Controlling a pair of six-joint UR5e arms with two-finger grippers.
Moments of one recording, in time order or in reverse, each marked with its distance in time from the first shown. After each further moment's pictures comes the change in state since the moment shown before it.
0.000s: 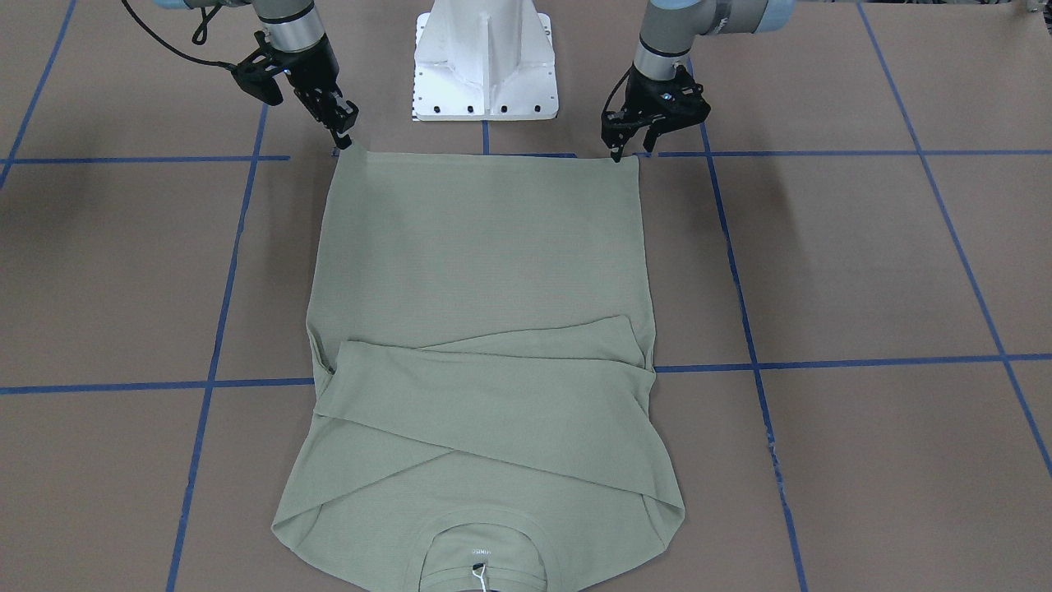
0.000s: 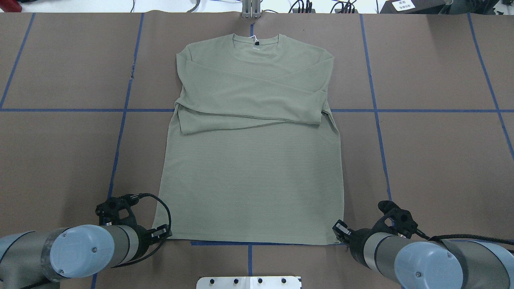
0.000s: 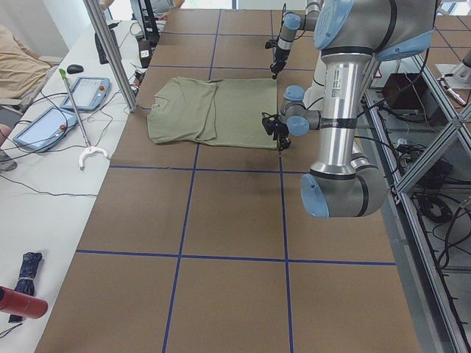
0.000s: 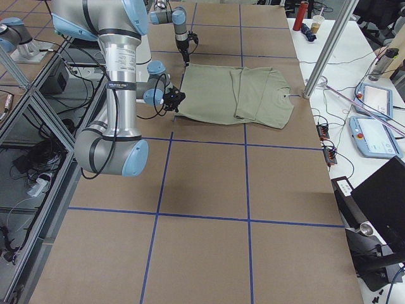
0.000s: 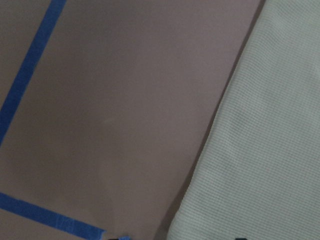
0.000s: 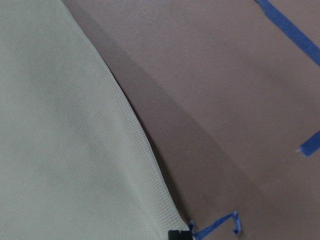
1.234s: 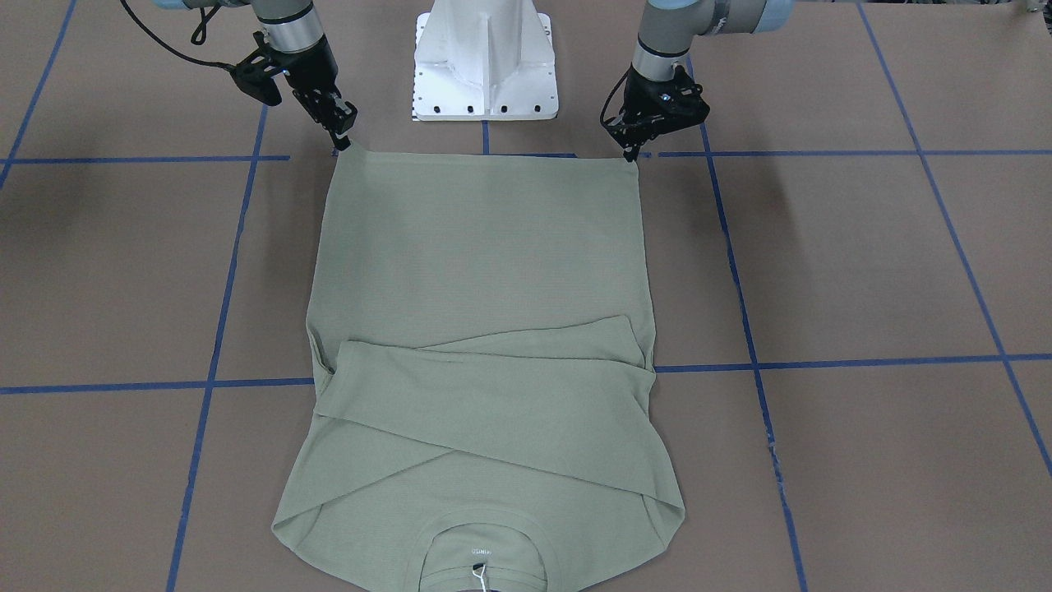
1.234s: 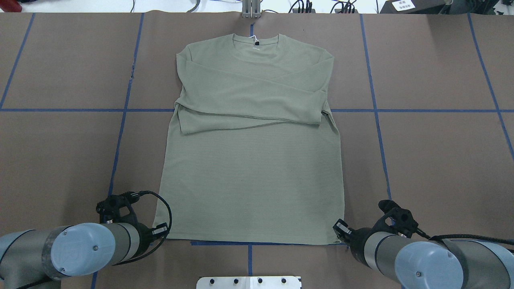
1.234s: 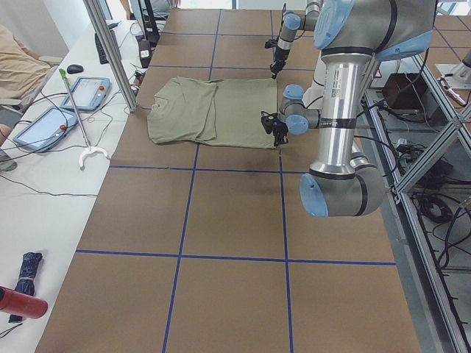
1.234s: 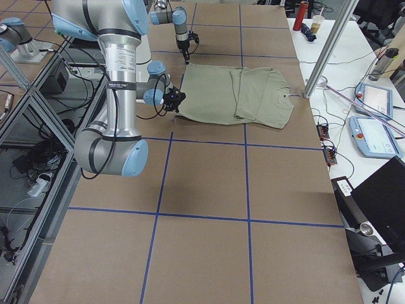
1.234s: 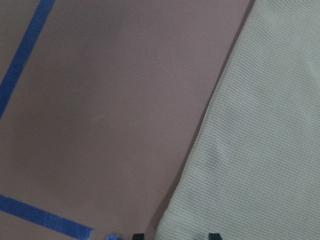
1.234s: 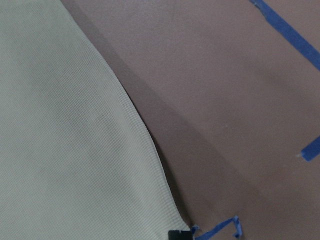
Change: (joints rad) left arm -0.011 -0.006 -0.018 0.007 0.008 0.002; right arm 0.002 -0.001 0.001 0.000 -0.006 -0.003
